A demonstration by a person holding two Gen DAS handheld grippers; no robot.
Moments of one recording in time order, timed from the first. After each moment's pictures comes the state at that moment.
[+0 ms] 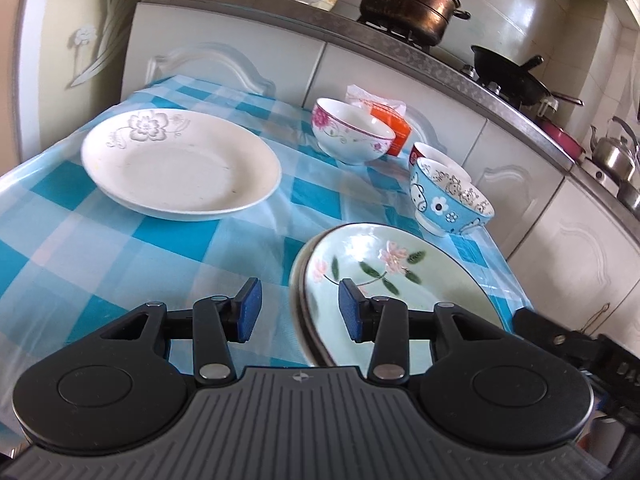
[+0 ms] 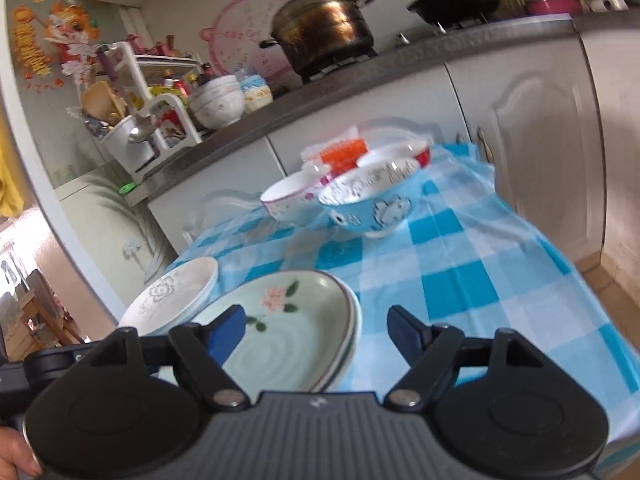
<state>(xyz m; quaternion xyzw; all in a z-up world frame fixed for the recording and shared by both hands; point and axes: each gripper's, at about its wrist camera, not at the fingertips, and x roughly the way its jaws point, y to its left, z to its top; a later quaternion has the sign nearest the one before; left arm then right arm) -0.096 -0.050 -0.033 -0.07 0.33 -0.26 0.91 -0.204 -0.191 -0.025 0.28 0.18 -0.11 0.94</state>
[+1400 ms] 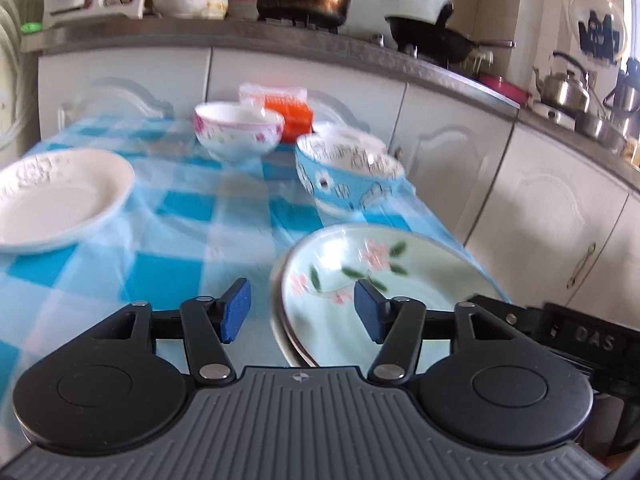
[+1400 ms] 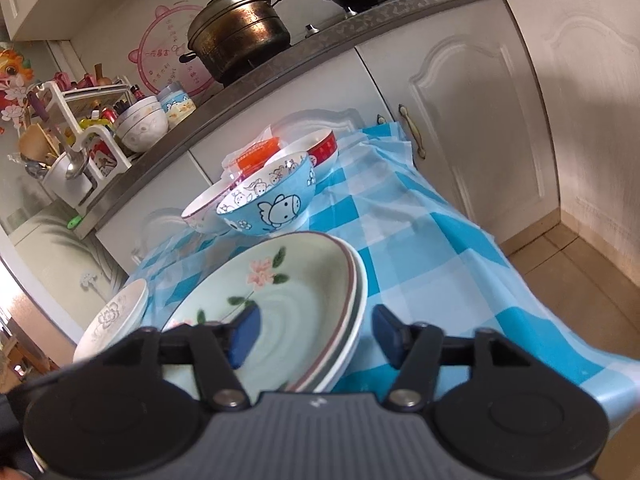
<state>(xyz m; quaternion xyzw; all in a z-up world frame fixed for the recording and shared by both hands) -0.138 -0.132 -0.036 0.01 0.27 -0.33 0.91 -0.239 -0.242 -0.040 0.30 0.18 -0.19 0.92</state>
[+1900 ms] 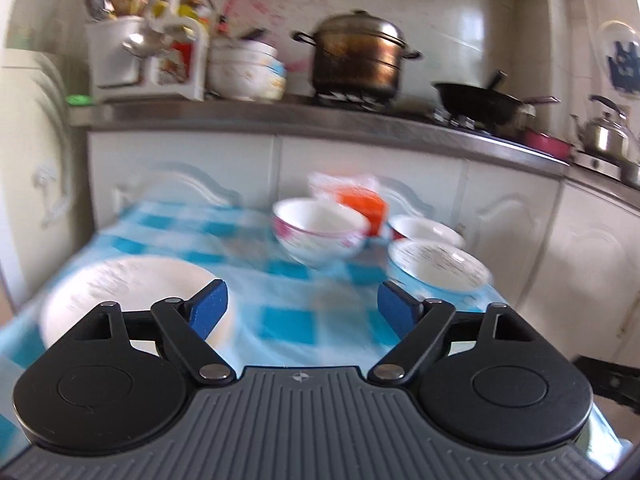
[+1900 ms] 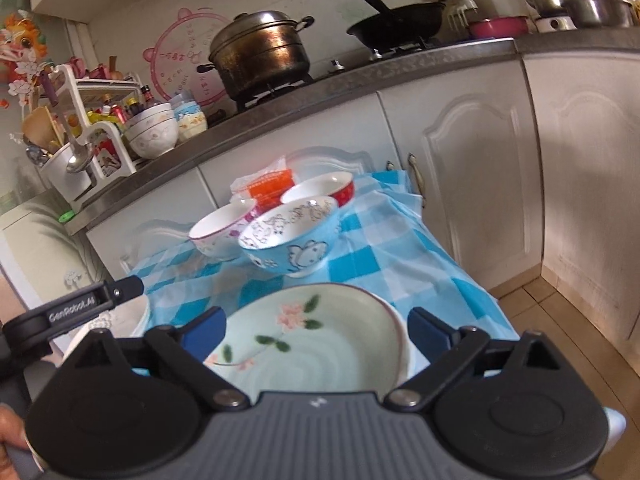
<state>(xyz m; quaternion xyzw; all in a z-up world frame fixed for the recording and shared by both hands) -0.080 -0.093 0.011 0.01 0.18 -0.25 0.95 -0.211 -0.208 0.006 0.24 0.17 -0.21 0.93</state>
